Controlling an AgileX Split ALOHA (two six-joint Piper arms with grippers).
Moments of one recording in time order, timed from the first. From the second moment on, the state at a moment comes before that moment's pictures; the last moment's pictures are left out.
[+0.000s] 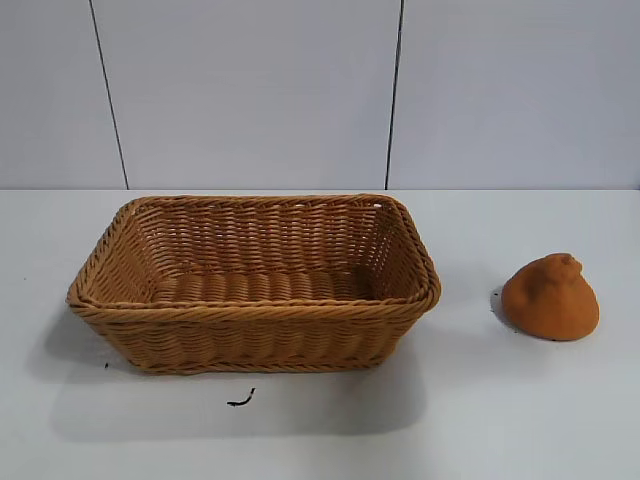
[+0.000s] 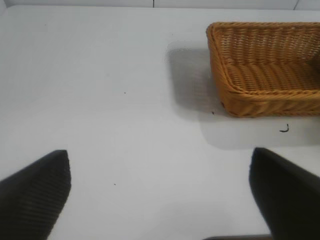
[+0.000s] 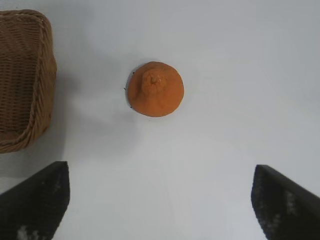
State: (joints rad) left arm 0.02 -0.01 -0.50 -0.05 1.07 0.02; right arm 0.02 1.49 -1.23 0.00 0.94 0.02
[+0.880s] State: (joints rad) left arm 0.02 -0.01 -0.50 -0.05 1.07 0.02; right arm 0.02 2.06 -1.40 0.08 0.89 -0.01
